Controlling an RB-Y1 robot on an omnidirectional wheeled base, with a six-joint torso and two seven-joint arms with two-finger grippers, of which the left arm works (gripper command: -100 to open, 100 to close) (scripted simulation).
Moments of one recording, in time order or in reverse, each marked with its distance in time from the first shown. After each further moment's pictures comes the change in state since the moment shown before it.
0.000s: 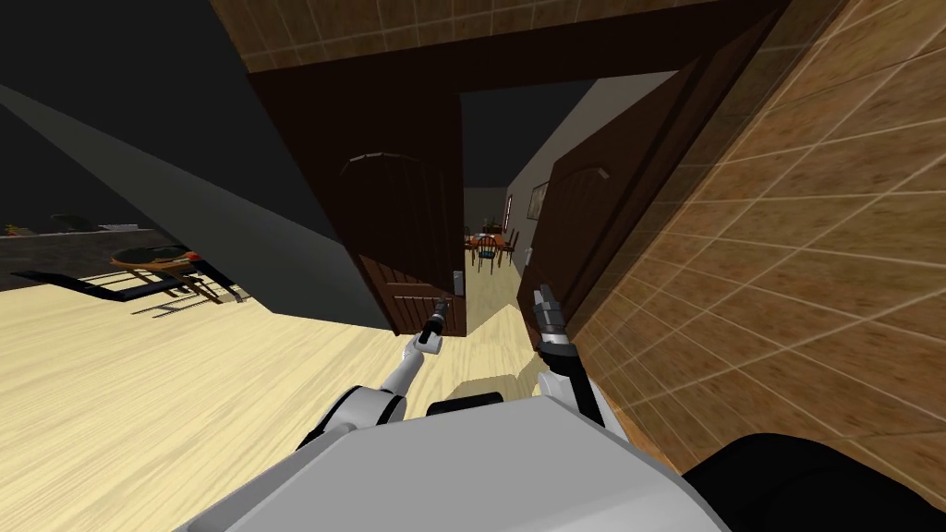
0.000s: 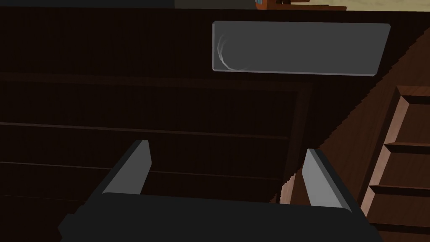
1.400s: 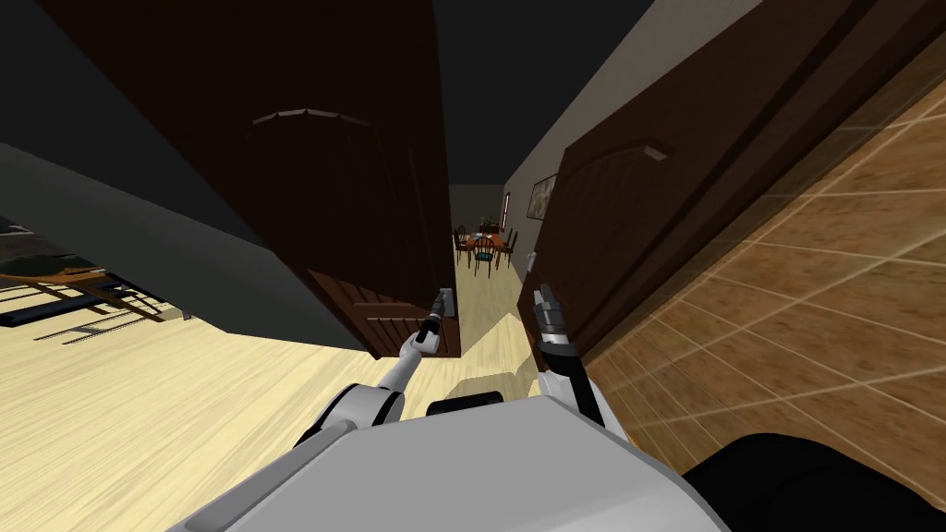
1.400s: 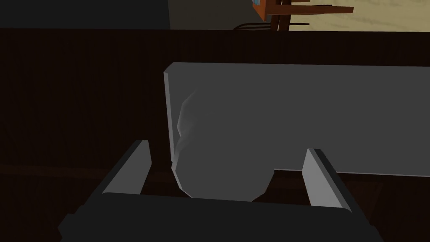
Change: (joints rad) arm -0.016 0.021 0.023 0.025 0.009 -0.008 -0.006
